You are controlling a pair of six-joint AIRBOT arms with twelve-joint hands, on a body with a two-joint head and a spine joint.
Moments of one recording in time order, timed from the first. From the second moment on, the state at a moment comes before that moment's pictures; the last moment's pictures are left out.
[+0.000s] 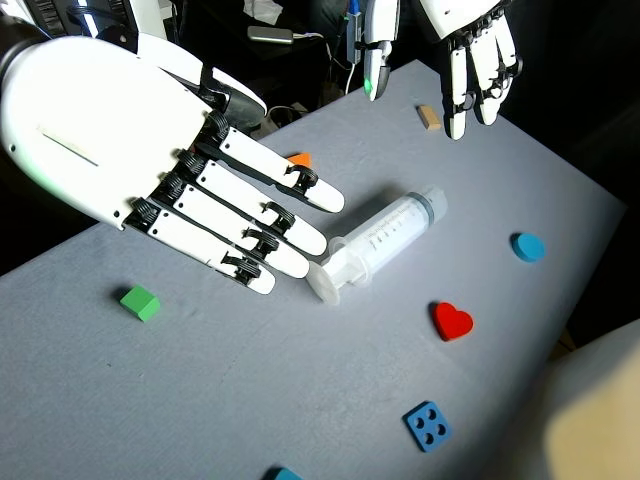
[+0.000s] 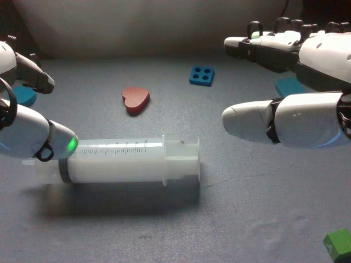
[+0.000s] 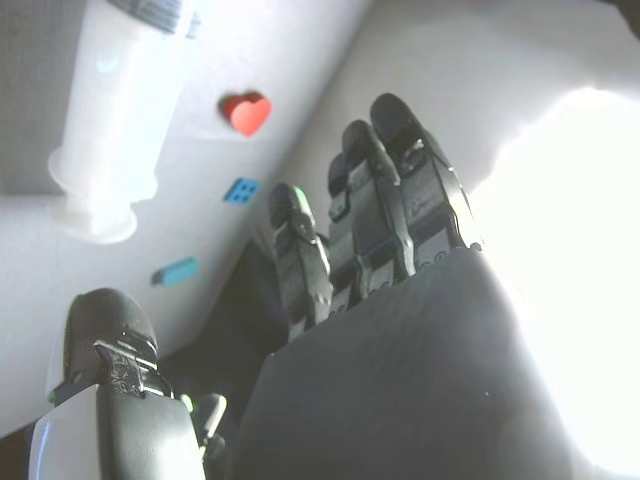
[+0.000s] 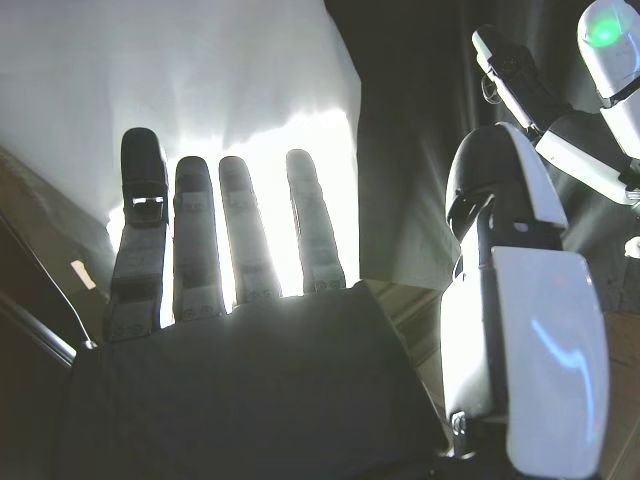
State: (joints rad) left arm -0.15 -0.61 0.43 0.96 1.17 0.06; right arm -0.20 -0.69 0.42 -1.38 -0.60 0.72
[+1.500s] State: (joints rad) left arm 0.22 -0.71 0.43 1.24 1.02 -0.33; right arm -0.20 -0.69 0.42 -1.38 -0.60 0.73
